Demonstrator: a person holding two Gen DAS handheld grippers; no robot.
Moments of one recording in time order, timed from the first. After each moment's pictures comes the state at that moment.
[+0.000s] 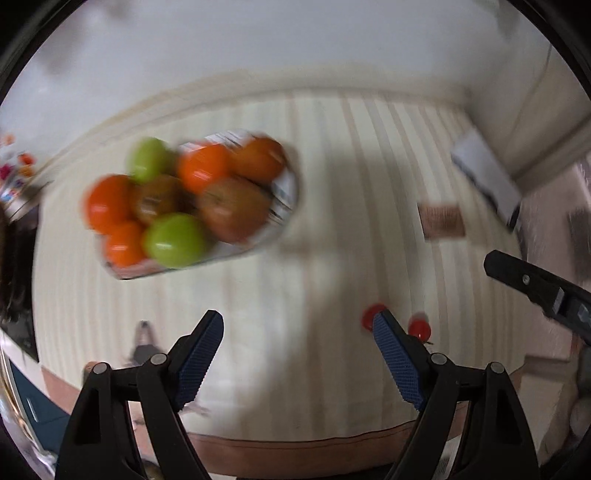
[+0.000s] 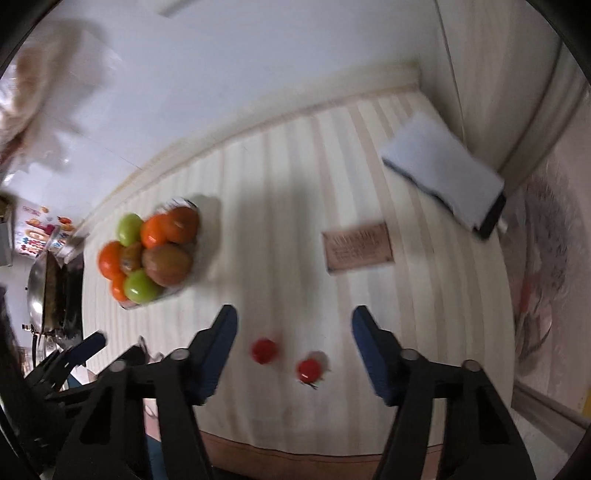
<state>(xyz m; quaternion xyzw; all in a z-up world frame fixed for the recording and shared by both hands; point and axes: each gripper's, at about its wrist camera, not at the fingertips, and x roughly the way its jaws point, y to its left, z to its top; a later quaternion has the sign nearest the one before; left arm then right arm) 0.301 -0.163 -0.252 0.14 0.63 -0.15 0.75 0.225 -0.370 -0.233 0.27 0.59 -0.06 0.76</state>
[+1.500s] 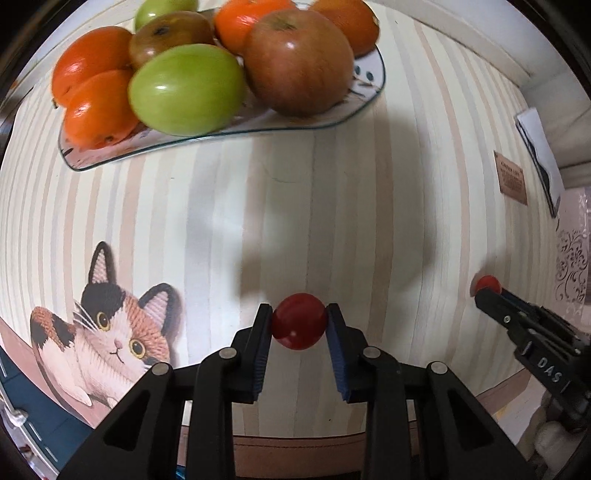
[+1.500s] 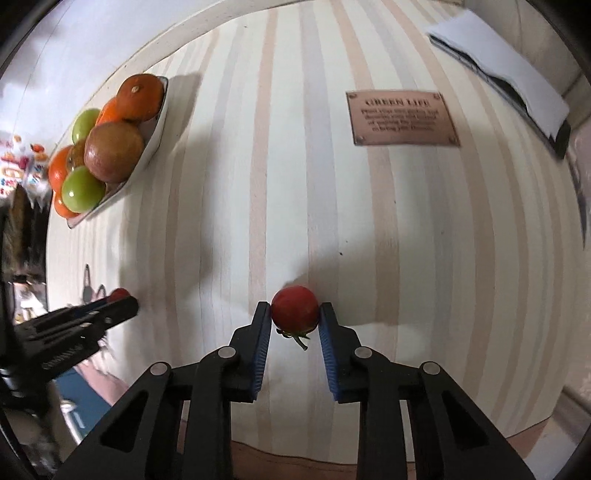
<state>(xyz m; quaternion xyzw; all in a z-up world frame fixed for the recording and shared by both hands) 0.309 -0.100 -0.322 0.06 0.71 -0.12 0.69 0.217 -0.293 -0.343 0.21 0.66 -0.03 0.72</state>
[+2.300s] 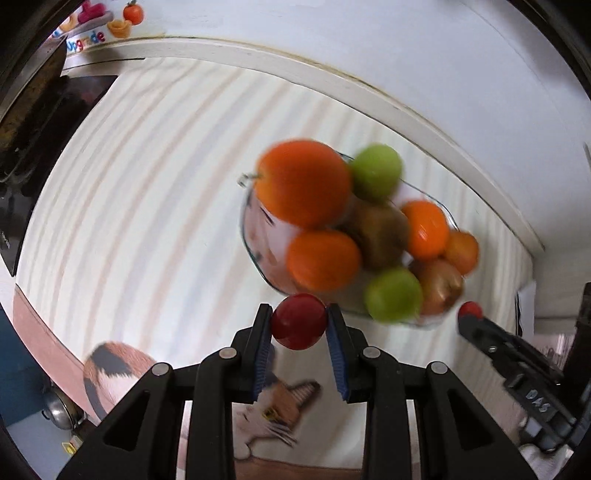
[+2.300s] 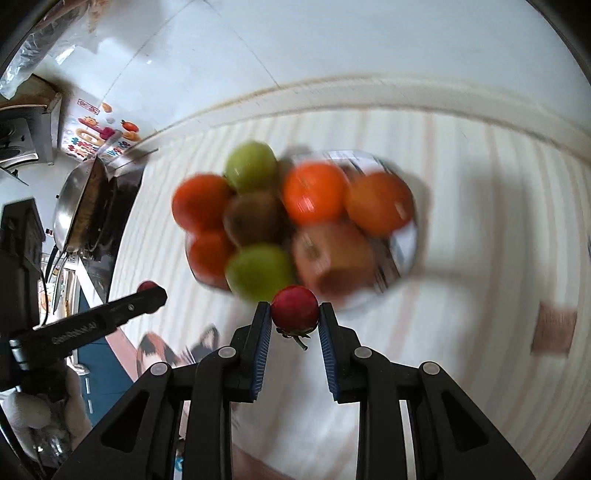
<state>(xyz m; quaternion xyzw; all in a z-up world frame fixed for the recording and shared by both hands) 0.403 0.073 -0.243 -0.10 0.65 -0.02 0.75 0.373 -0.162 -0.257 0.18 0.60 0.13 0.76</state>
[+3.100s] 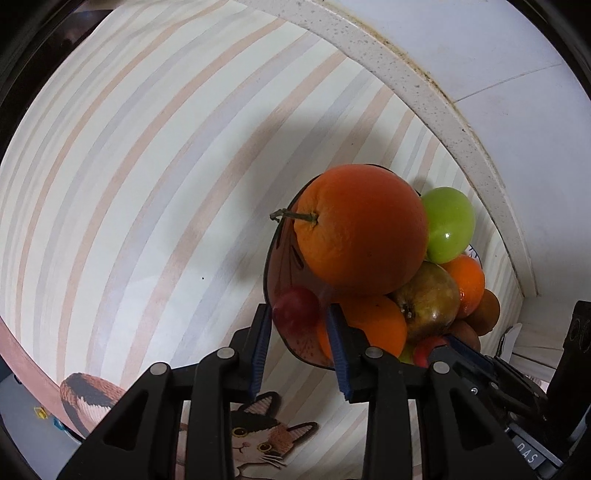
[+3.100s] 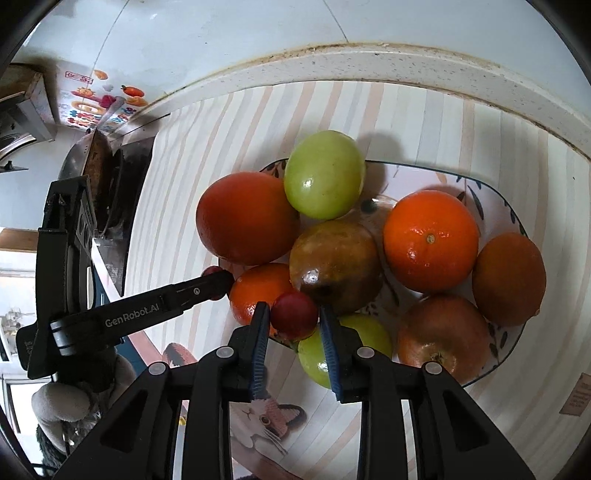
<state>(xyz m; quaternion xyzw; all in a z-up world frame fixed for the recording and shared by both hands) 0.454 0.113 -0.301 -0.19 0.71 -0.02 0.68 0.454 -0.087 -0.292 0.17 0.68 0.17 0.69</state>
